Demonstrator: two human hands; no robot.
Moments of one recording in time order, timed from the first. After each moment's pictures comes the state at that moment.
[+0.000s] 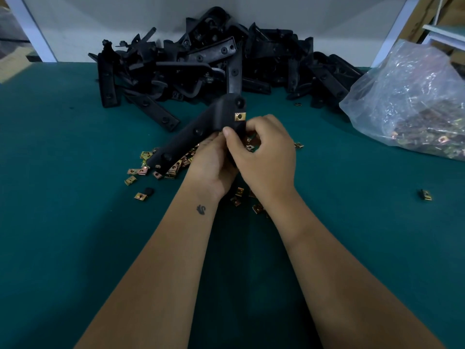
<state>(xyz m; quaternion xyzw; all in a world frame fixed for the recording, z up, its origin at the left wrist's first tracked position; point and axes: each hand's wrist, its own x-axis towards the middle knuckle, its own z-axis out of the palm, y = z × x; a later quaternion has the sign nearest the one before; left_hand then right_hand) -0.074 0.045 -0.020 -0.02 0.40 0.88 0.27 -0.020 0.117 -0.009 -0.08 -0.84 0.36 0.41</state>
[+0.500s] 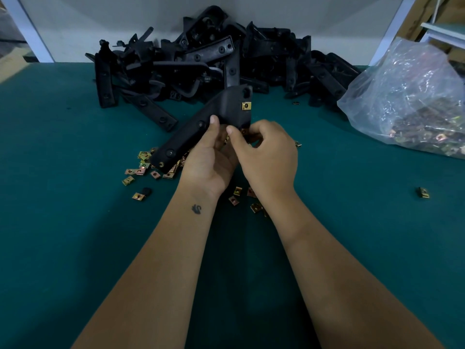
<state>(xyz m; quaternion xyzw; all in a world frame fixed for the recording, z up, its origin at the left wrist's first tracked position) -0.074 0.043 -0.020 -0.04 0.33 0.91 0.24 -0.026 0.122 -0.016 -0.16 -0.84 0.32 0.40</state>
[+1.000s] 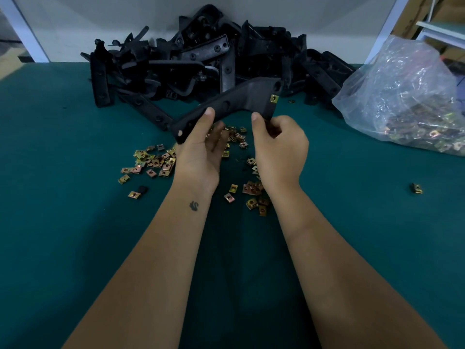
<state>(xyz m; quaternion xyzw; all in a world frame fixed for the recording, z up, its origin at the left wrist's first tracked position) -0.074 0.044 -0.015 -0.07 0.33 0.93 0.13 -0.027 0.142 -0.014 -0.25 -0.78 0.41 0.40</state>
